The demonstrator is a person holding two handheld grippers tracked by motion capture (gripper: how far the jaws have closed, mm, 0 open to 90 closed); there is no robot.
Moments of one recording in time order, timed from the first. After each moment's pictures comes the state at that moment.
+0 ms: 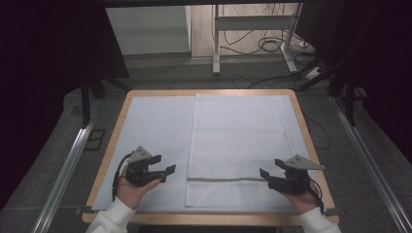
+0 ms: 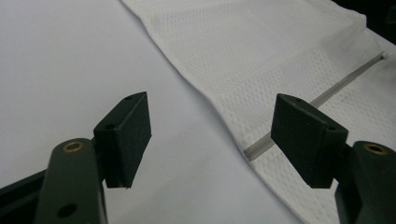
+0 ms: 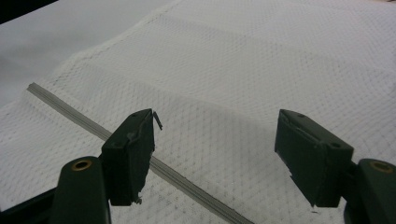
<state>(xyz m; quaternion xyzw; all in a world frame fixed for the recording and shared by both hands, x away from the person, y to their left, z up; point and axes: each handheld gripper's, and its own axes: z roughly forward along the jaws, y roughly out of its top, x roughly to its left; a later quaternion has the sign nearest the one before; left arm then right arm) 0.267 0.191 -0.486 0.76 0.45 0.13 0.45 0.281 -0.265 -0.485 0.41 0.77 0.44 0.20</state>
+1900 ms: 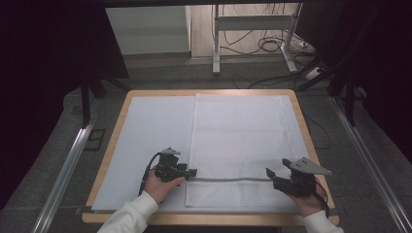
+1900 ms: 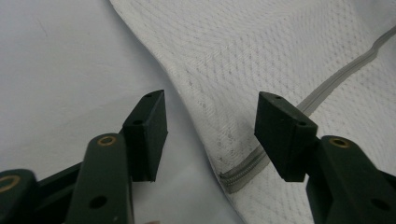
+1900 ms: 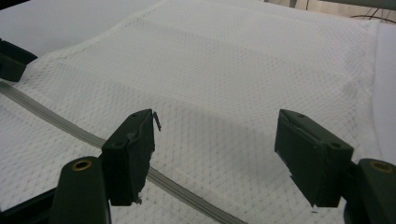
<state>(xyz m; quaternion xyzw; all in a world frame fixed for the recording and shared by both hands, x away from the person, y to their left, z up) 0.312 0.131 -0.534 0.78 0.49 0.00 0.39 0.273 -0.278 -0.484 0.41 0.76 0.43 0.25</state>
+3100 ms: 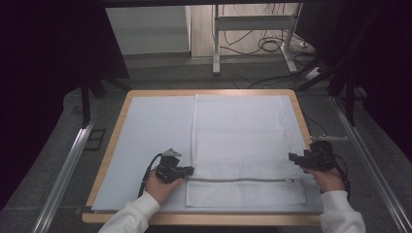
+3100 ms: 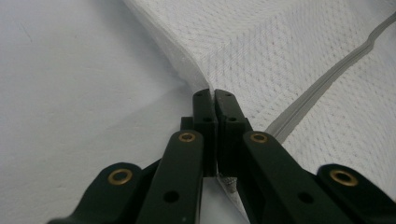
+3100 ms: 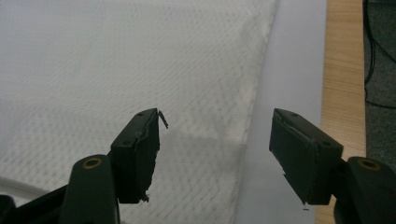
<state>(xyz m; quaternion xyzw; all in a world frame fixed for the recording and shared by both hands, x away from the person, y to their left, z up) 0.310 0.130 -0.539 0.79 0.46 0.01 0.40 0.346 -0.339 -0.465 0.56 0.75 0.32 0.17</state>
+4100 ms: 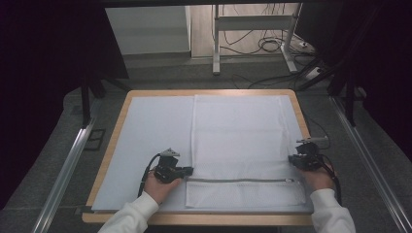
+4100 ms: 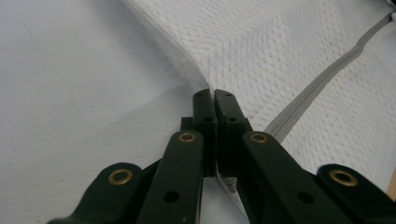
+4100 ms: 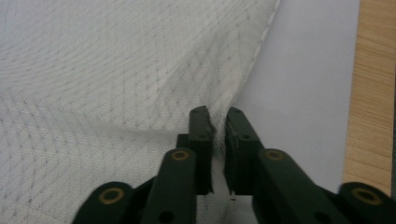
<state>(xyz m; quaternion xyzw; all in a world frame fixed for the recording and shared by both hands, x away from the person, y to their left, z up) 0.310 0.133 -0.538 0.78 0.47 0.00 0.41 0.366 -0.325 -0.502 0.55 0.78 0.24 0.18</state>
